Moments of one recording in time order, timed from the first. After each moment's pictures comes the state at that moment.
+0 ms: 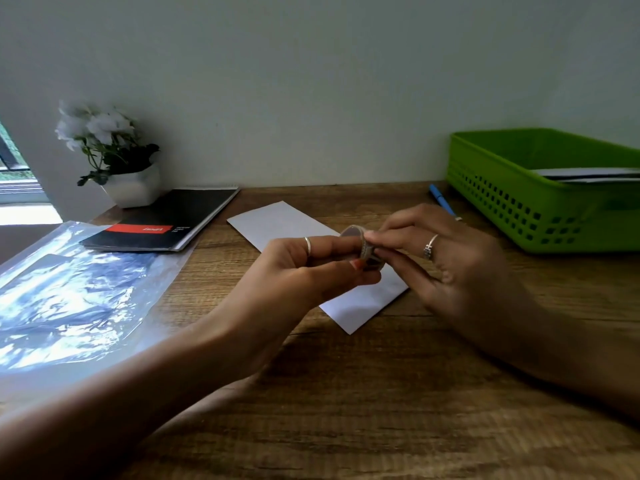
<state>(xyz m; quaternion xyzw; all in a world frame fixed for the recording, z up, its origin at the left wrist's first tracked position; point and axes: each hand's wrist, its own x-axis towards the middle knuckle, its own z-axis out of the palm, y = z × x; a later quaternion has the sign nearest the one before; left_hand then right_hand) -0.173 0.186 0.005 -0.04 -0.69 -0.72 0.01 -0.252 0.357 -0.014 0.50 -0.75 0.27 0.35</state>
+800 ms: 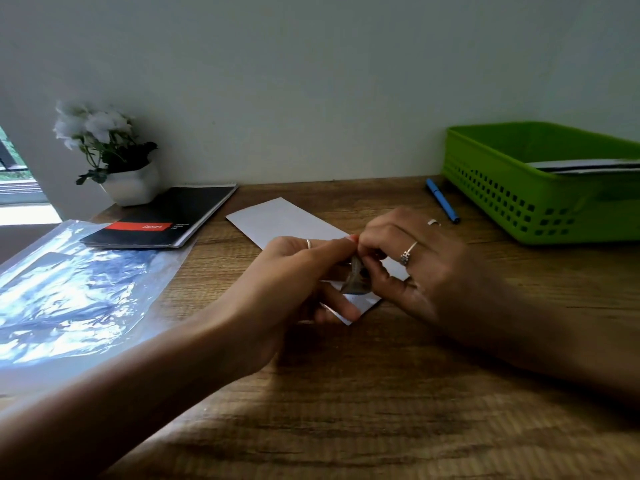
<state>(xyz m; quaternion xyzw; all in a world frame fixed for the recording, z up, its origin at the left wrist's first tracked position) -0.165 0.198 0.020 0.11 -0.72 -0.68 -0.04 -0.244 0.348 -0.014 0.54 -0.73 0.19 0.38</state>
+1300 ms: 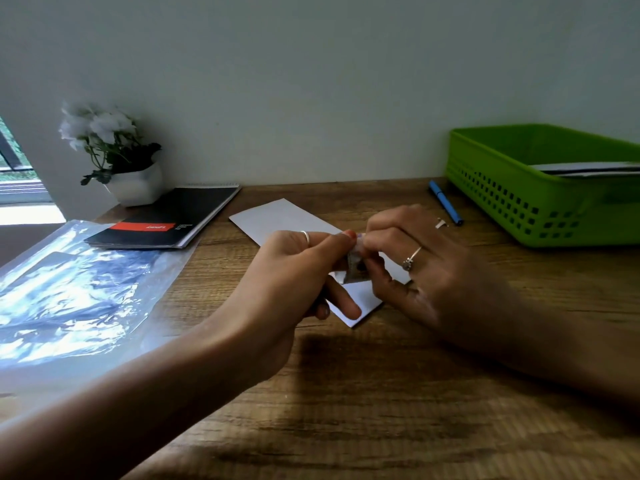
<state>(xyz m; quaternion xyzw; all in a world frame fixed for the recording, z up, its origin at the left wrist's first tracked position) -0.161 0.205 0.019 0.08 -0.73 -0.68 0.05 -0.244 0.348 -0.015 0.54 -0.72 0.17 0.40</state>
